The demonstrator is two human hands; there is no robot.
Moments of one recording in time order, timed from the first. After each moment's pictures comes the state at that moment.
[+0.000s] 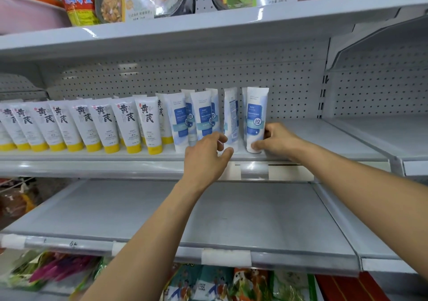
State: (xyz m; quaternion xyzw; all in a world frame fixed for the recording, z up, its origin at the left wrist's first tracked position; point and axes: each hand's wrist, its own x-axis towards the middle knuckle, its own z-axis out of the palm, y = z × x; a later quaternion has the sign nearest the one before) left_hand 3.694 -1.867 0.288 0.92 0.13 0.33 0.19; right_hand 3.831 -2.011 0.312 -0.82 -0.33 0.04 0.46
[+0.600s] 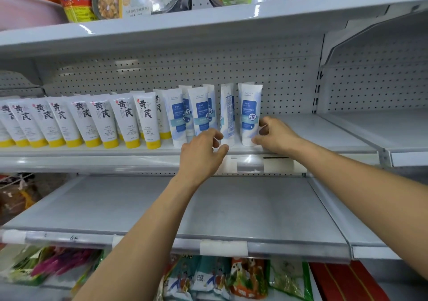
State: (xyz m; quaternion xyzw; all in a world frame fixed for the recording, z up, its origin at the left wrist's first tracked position) left_hand 3.682 -1.871 0.287 0.92 0.13 0.32 0.19; right_hand 3.815 -2.023 0.312 -0.88 -0.30 -0.03 0.37
